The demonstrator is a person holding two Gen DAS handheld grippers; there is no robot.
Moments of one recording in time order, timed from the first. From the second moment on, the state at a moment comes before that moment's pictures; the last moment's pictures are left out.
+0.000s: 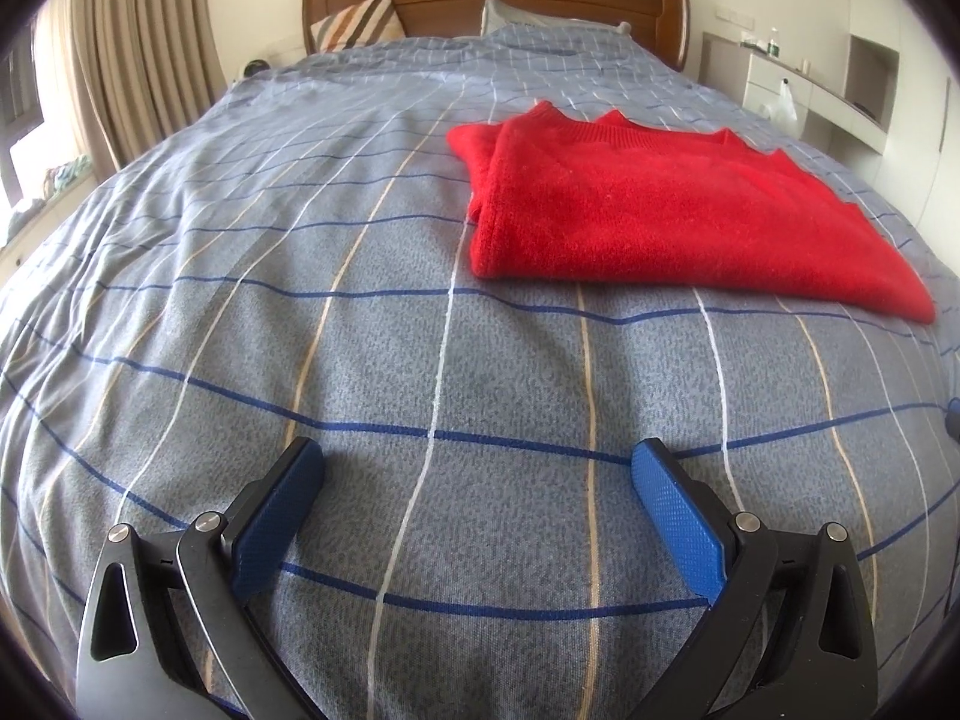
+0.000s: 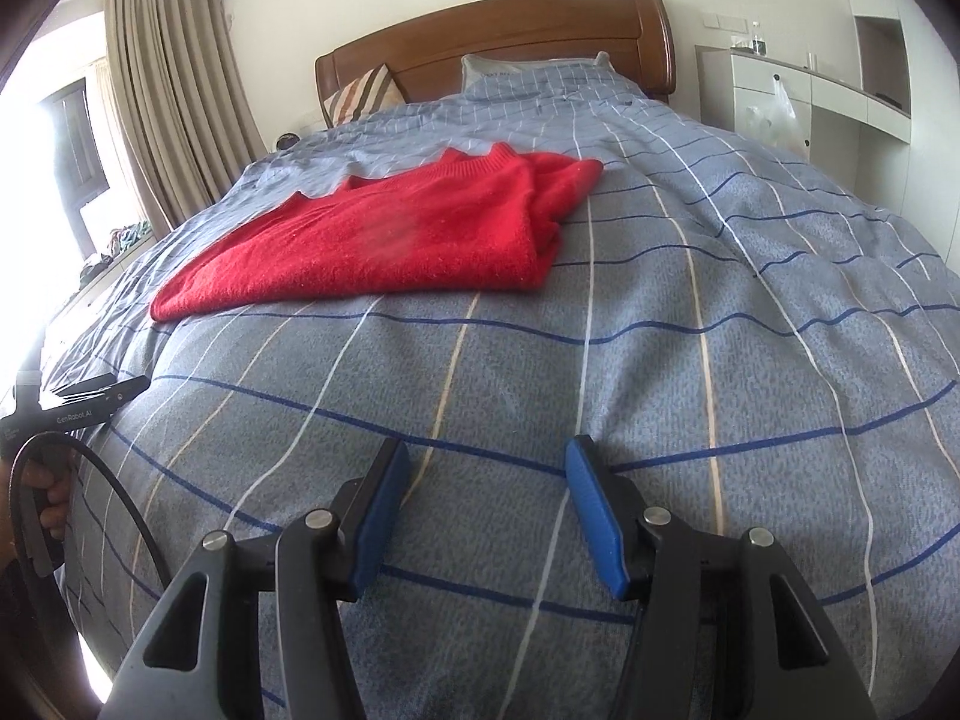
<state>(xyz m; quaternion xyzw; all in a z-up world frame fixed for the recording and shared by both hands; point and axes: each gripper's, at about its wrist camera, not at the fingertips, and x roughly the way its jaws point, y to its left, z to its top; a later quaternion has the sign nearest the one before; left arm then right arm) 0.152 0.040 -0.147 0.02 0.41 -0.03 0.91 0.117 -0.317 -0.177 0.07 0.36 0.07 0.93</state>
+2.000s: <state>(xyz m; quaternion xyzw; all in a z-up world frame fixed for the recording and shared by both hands) 0.117 0.142 -0.130 -0.14 0.39 -0.06 0.91 0.377 -0.058 -0.113 0.23 0.52 0.31 0.76</state>
